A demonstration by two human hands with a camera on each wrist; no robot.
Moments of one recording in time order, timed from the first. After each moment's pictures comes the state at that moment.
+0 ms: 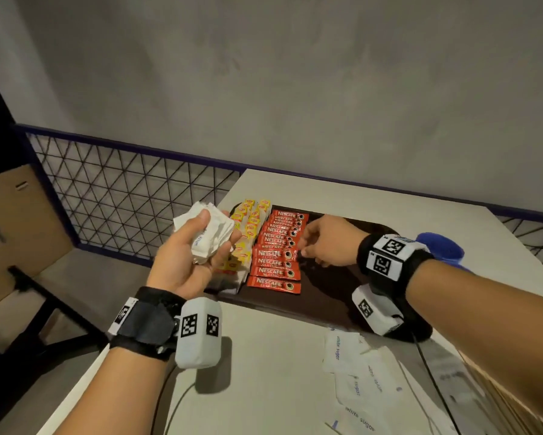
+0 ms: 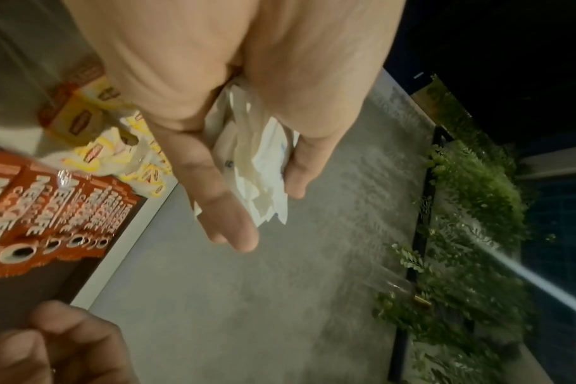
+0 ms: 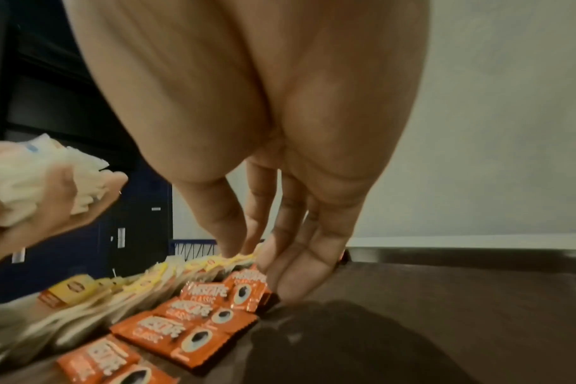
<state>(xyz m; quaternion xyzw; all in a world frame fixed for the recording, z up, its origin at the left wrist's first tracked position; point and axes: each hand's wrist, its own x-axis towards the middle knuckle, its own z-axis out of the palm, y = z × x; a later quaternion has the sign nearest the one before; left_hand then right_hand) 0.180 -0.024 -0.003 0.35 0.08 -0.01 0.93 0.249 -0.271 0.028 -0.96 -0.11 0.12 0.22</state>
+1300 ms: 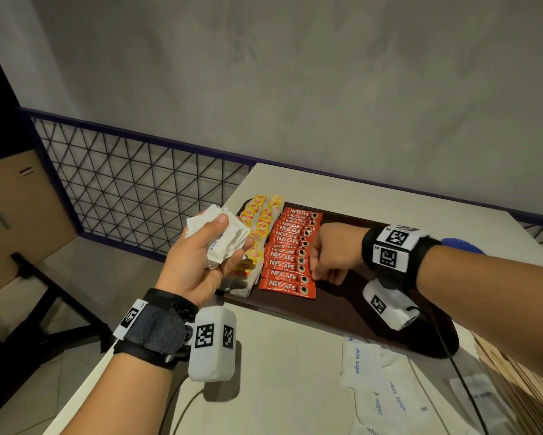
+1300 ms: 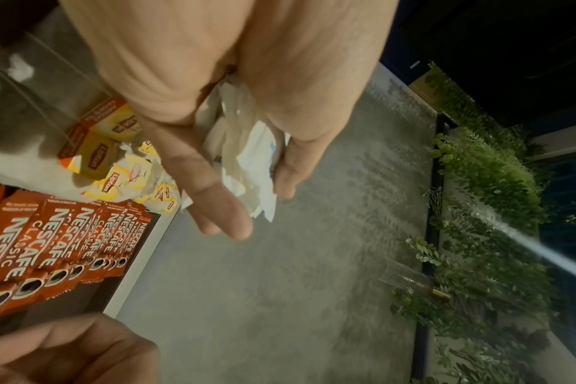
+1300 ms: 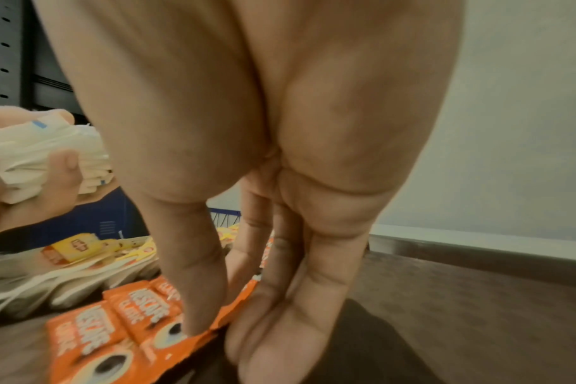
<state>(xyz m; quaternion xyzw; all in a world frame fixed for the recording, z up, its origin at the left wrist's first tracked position) 0.193 -0.014 -0.023 0.40 0.10 -0.01 0.91 0.281 -0.254 0.013 -0.94 -0.12 0.27 0.16</state>
